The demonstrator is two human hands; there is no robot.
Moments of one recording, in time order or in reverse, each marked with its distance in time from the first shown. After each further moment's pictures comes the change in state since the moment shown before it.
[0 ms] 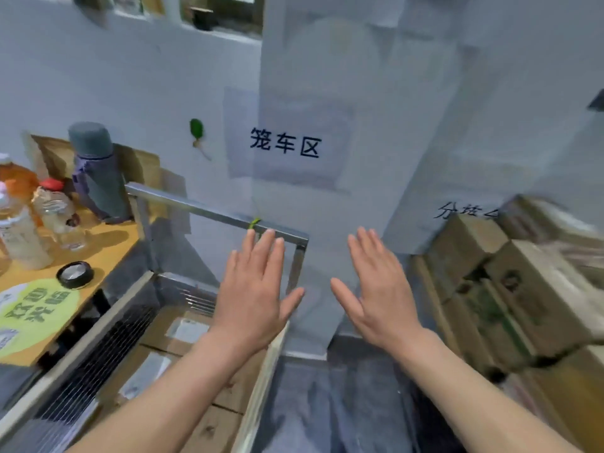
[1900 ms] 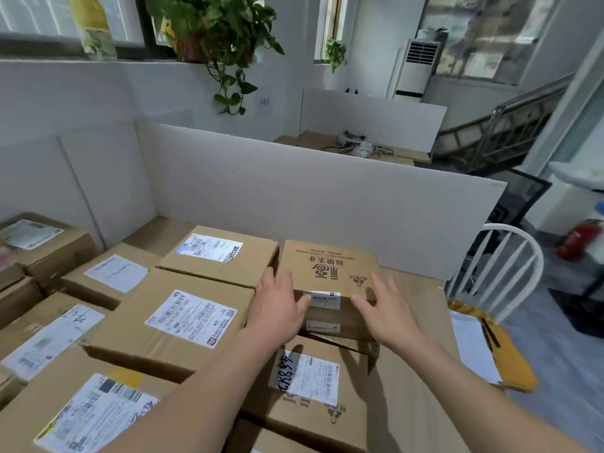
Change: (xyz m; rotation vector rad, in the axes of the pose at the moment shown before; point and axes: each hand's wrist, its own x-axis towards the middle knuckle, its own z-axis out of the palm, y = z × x) left_hand -0.029 0.846 0.210 -0.629 -0.848 0.847; right_hand -0.547 0.398 -0.429 -0.286 0.273 1.768
